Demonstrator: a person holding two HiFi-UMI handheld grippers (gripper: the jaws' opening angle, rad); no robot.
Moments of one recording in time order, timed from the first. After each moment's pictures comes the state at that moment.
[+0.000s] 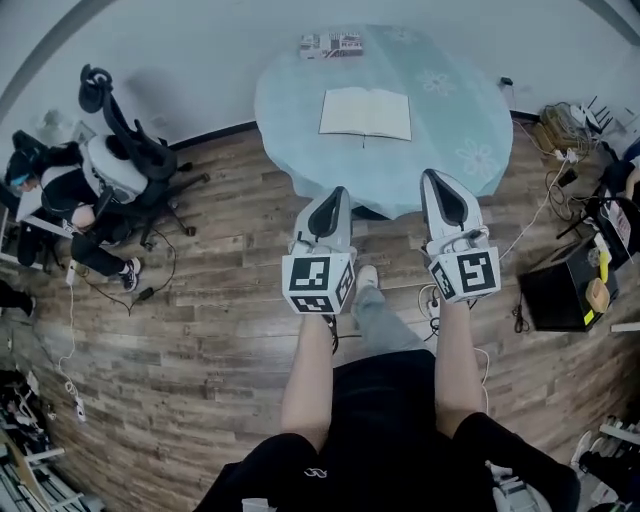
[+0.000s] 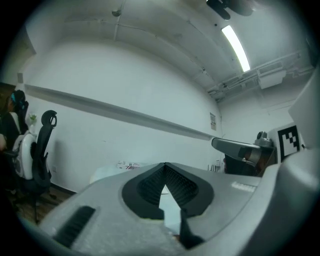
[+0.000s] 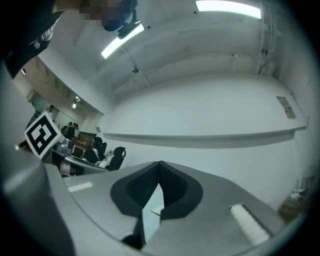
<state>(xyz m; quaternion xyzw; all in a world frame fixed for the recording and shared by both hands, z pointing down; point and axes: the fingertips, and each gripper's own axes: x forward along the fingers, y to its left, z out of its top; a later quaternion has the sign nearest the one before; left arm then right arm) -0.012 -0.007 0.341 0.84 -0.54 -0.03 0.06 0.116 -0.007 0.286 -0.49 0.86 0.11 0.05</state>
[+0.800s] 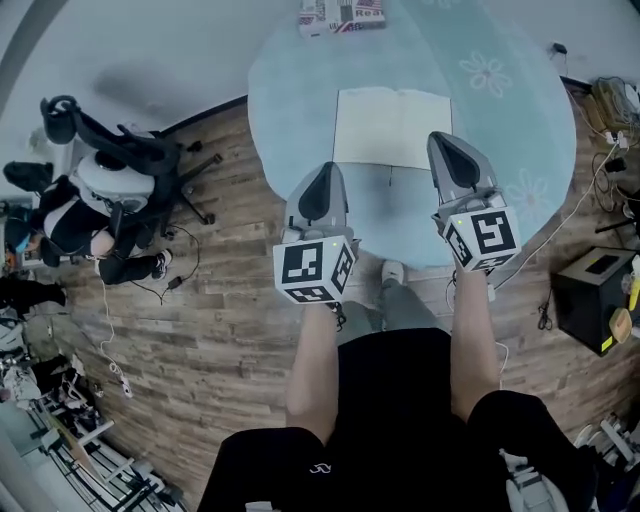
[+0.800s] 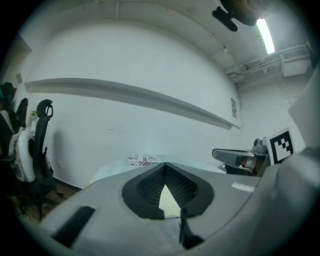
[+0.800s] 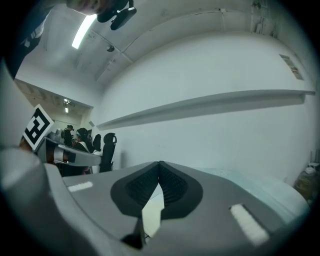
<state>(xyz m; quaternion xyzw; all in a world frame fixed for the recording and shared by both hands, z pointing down) -0.043 -0.296 0.381 0.80 -0.59 0.03 0.11 0.109 -0.333 0.361 -0.47 0.88 -0.01 0.00</state>
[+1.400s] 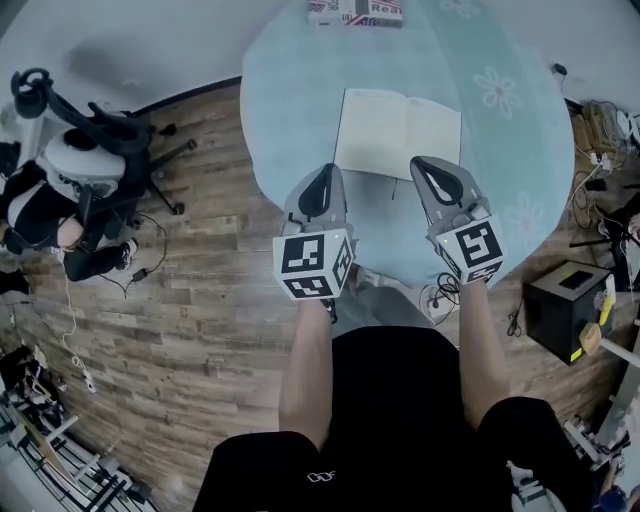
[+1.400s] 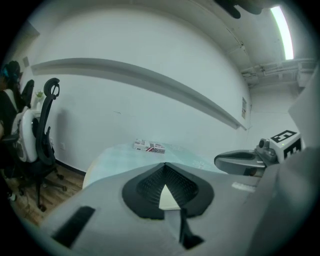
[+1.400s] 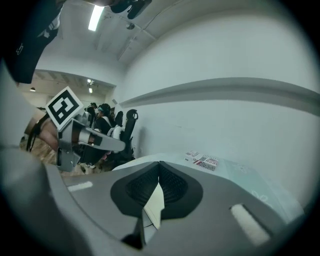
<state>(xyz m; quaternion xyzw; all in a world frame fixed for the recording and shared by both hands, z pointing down) -0.085 -0.330 0.445 0.78 -0.60 0.03 0.19 0.035 -0.344 0.427 -0.36 0.92 0.01 -0.15</state>
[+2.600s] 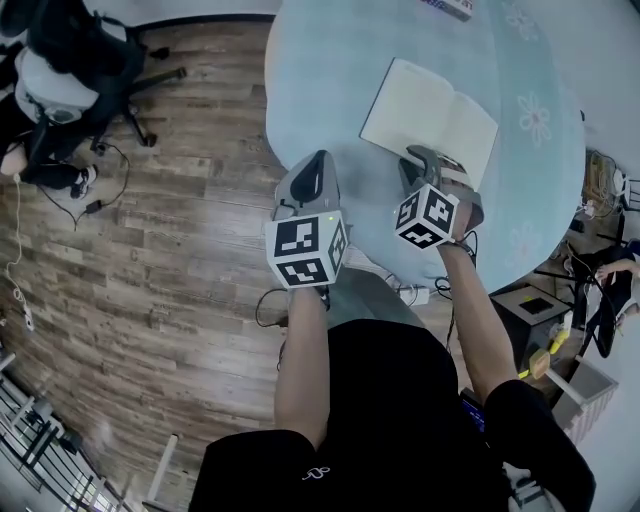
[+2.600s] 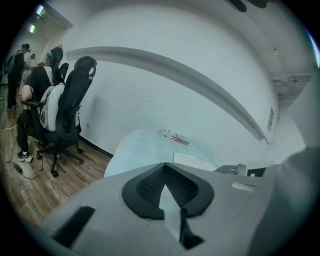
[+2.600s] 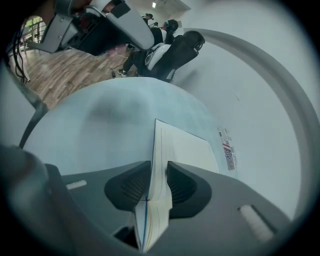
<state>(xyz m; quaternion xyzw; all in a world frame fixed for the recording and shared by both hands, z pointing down) -0.161 -0.301 0.533 0.68 -0.67 0.00 0.29 -0.014 -0.359 0.616 -0.19 0.76 0.22 -0.58</state>
